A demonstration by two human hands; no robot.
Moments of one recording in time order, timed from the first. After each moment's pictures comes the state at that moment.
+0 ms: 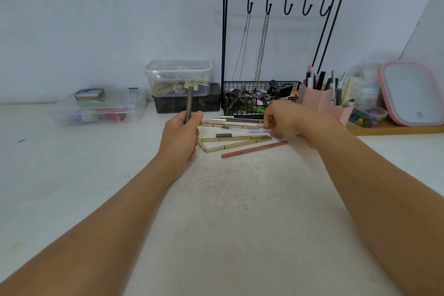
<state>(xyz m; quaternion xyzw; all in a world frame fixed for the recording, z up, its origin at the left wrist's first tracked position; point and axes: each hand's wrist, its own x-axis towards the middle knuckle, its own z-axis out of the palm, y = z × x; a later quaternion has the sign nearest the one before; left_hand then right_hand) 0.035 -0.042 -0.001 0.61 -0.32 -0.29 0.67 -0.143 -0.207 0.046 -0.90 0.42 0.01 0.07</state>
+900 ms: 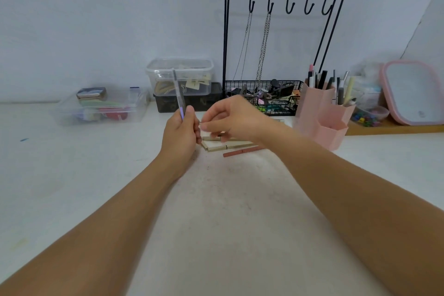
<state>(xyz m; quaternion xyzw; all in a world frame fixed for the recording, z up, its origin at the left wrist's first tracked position) 0.036 -0.043 -0.005 0.61 -0.35 -0.22 0.68 -0.085 -0.126 0.047 -0.85 0.25 -0.19 0.43</state>
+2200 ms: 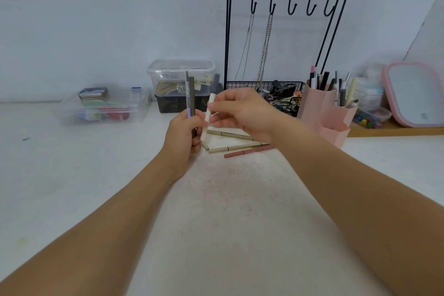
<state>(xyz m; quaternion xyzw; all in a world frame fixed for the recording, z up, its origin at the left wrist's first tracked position) 0.038 -0.037 0.000 0.54 -0.34 -0.35 0.69 -0.087 -0.133 0.057 -0.70 0.23 -0.25 0.63</state>
